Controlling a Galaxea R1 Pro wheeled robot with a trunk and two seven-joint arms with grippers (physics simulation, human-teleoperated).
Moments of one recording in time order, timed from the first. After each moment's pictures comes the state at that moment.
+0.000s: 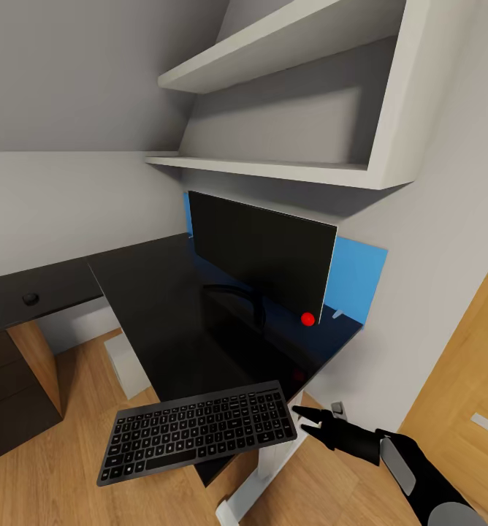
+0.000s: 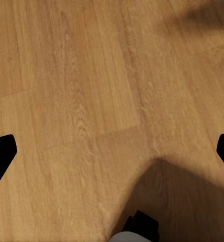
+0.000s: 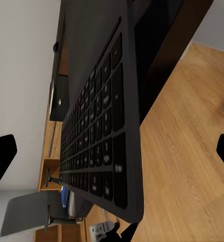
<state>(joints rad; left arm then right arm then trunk) -0.08 0.03 -0.15 -0.43 0.43 -0.24 0.41 -0.51 -0.15 -0.05 -0.59 -0.53 0.72 0.96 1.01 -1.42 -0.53</state>
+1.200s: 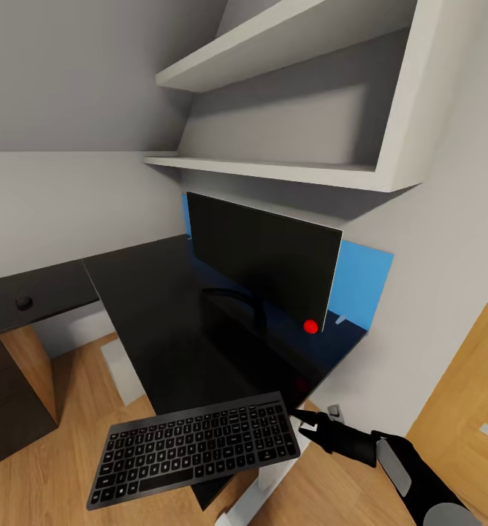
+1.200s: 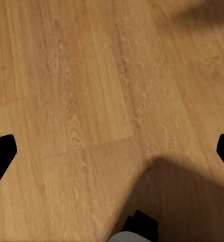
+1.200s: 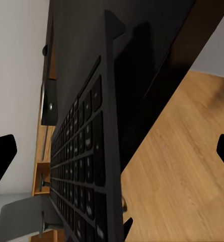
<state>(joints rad) -0.08 0.03 -0.15 -0.43 0.43 -0.24 0.41 -0.51 -0.14 -0.05 -0.58 -0.53 0.72 0.91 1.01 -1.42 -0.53</state>
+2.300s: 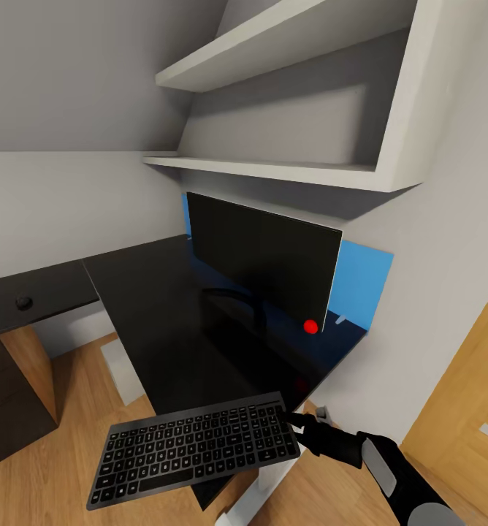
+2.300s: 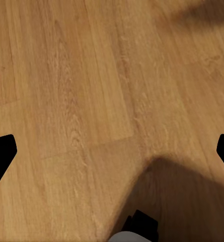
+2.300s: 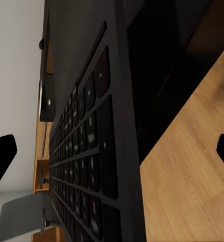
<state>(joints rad) -0.08 0.03 -0.15 -0.43 0.43 -0.24 0.41 -0.51 -0.08 -0.05 -0.58 -0.53 0.71 0.86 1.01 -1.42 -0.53</state>
